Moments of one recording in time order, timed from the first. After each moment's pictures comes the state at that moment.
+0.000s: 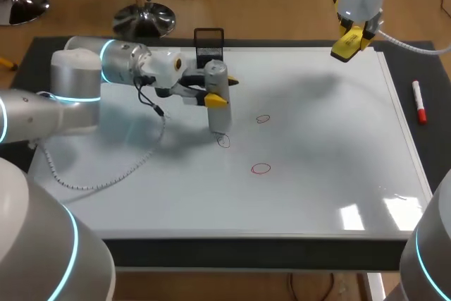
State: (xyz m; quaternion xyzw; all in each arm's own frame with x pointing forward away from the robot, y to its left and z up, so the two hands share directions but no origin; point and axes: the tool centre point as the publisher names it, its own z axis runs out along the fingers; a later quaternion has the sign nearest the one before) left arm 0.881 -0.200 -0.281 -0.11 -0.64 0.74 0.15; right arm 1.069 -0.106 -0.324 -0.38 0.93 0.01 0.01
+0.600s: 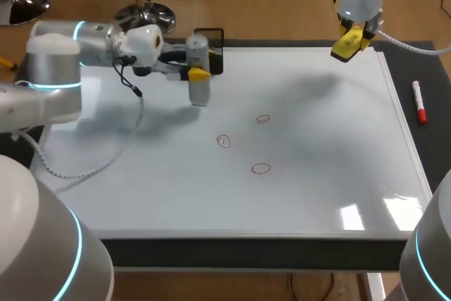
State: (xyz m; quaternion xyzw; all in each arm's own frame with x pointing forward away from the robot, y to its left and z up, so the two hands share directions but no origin) left arm 0.953 -0.153 -0.262 -0.06 -0.68 0.73 0.05; right arm 1.069 -0.106 -0.324 -0.38 0.93 0.01 0.01
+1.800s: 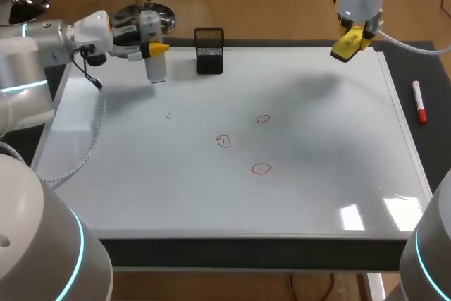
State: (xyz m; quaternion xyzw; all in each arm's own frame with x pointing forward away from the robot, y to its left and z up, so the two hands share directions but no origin) left arm 1.041 -0.046 -0.261 0.07 -0.68 0.72 -0.08; right arm 1.069 -0.106 -0.324 -0.38 0.93 0.01 0.01
